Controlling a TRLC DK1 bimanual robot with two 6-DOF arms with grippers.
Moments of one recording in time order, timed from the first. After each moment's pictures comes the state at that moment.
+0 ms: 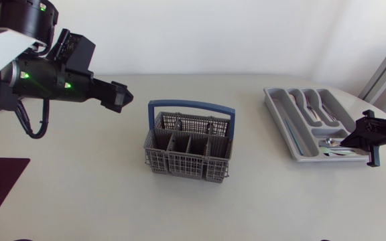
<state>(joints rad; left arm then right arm) -0.31 1.31 1.11 -0.50 0.07 0.13 -0.65 2.06 1.37 -0.63 -0.45 -1.92</state>
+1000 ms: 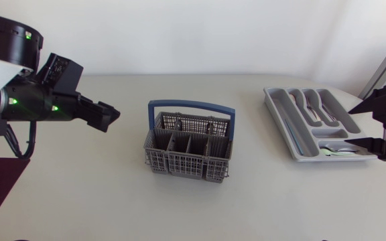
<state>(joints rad) -0.22 1.22 0.94 -0.45 0.09 0.21 -0.52 1.45 1.06 -0.69 -0.52 -1.73</state>
